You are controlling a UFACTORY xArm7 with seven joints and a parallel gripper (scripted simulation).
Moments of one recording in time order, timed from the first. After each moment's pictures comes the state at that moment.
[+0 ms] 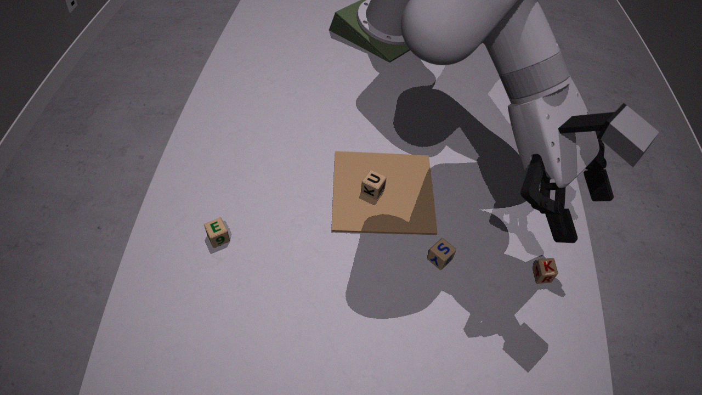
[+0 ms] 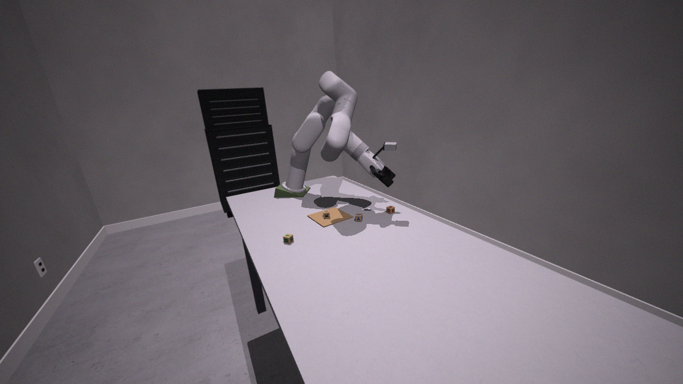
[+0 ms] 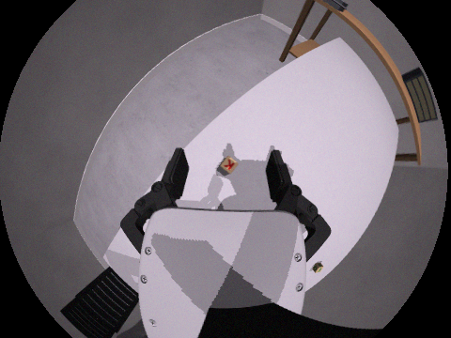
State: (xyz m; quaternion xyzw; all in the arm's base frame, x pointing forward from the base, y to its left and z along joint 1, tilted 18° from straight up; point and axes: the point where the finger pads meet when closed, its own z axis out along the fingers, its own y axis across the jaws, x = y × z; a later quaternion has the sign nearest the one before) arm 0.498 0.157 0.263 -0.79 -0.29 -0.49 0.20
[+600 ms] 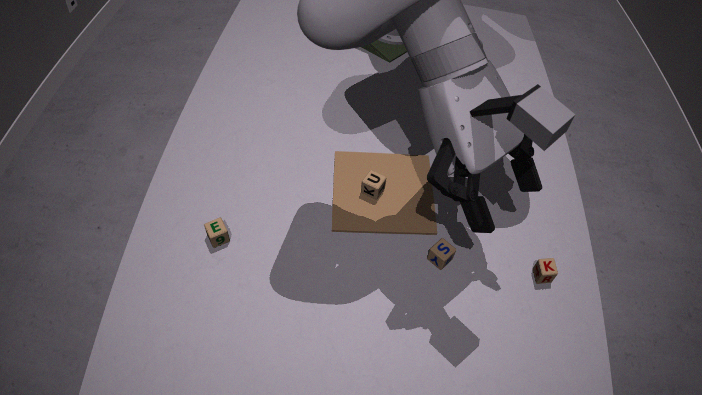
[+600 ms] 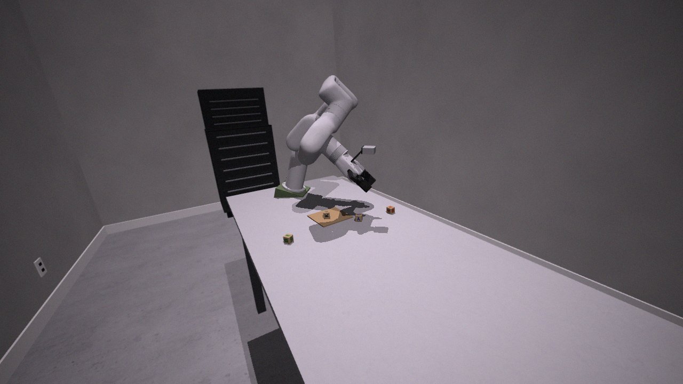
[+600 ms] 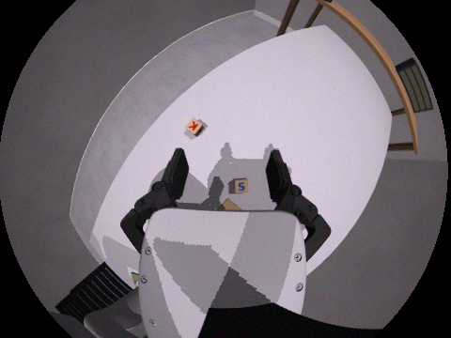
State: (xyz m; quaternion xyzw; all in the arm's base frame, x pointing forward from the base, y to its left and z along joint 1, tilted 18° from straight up) arm 0.490 0.063 0.237 -0.80 -0.29 -0.49 0.19
